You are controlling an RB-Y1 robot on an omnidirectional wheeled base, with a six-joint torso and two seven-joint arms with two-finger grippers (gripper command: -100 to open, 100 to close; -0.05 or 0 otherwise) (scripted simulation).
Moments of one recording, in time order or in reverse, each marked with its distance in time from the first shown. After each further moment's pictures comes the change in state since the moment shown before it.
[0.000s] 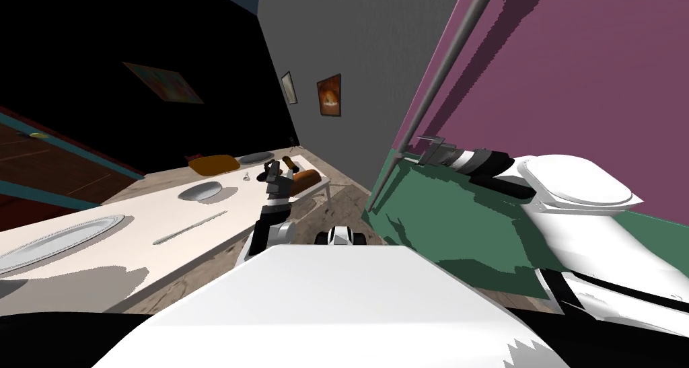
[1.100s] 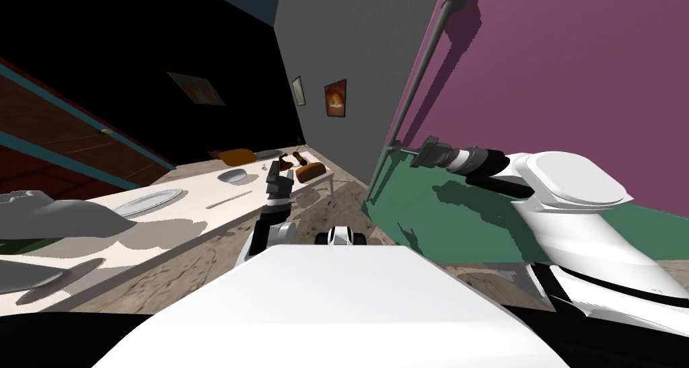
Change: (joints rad) left arm -0.001 0.000 0.000 0.000 0.000 0.000 0.000; right arm -0.031 0.016 0.030 -0.122 -0.094 -0.082 -0.004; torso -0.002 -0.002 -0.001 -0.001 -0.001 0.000
